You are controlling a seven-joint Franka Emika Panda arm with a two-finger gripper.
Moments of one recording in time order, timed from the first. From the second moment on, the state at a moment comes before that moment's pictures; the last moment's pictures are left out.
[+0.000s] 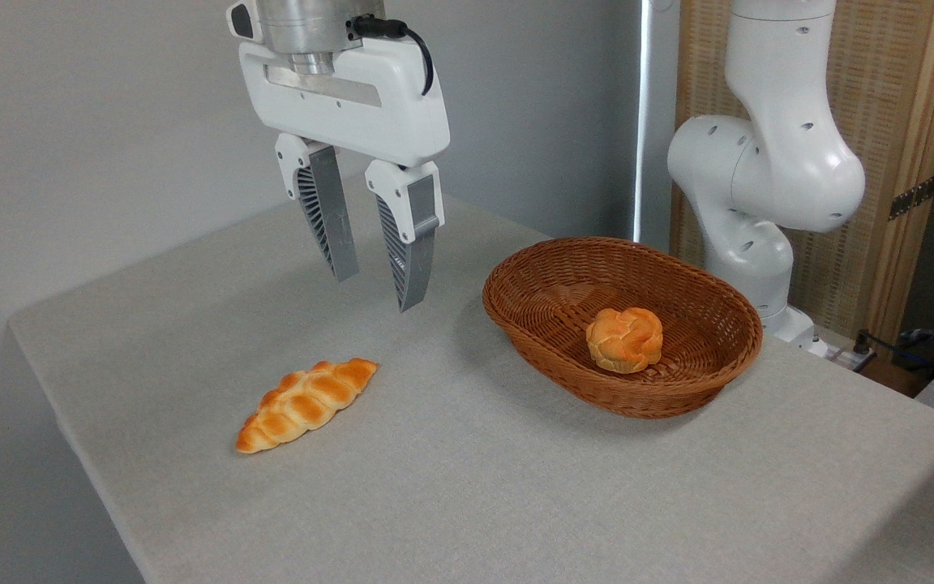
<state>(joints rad) -0.03 -0.04 -0.01 -1.63 0.01 1.63 0.62</state>
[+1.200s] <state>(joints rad) -0.03 -0.29 -0.01 -1.95 0.01 1.62 0.74</state>
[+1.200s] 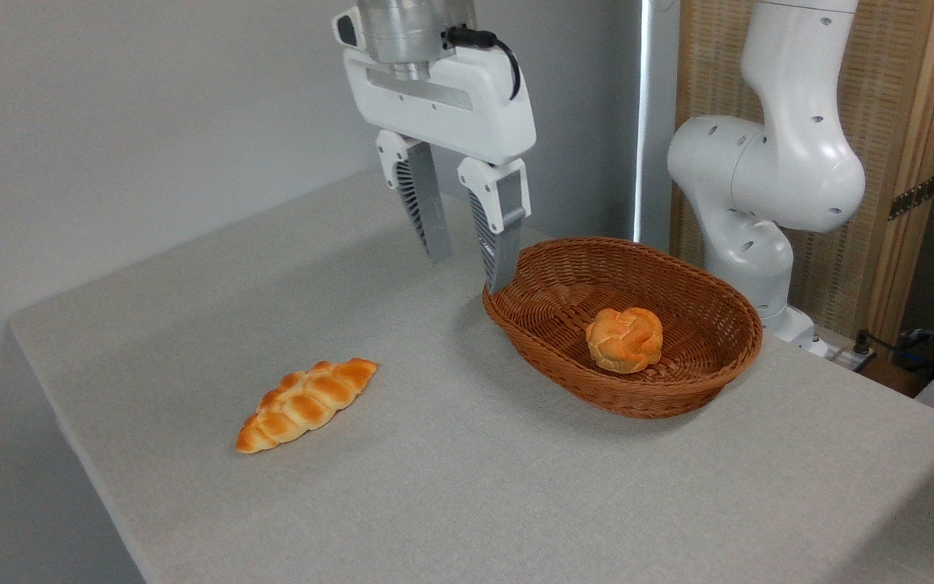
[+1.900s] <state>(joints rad) -0.10 -0.47 0.06 -2.24 0.01 1.62 0.89</state>
